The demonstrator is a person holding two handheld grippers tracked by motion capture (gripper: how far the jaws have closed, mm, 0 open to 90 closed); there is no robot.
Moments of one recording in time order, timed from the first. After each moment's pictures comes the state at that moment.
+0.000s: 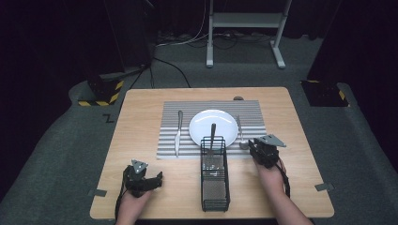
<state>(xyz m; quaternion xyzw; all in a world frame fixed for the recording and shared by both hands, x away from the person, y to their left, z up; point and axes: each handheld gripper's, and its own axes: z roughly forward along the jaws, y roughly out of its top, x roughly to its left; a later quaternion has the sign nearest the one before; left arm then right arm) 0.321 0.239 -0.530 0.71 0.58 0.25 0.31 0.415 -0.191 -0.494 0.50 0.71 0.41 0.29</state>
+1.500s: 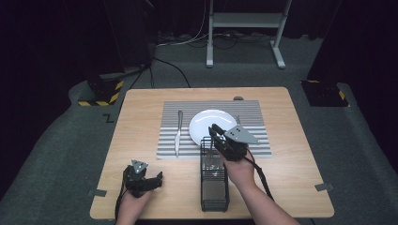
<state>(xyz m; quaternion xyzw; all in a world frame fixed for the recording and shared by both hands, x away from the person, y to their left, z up) 0.321 0.239 -0.530 0.71 0.58 0.25 0.31 0.387 -0.081 -0.413 0.34 0.70 0.56 0.27</state>
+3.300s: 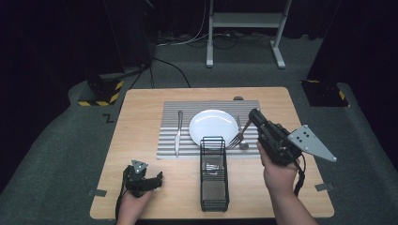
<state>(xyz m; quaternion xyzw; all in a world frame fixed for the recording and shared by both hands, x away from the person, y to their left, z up) 0.321 0.239 -0.530 0.71 0.58 0.25 0.31 0.326 -0.173 -0.313 0.30 0.56 0.70 0.33</state>
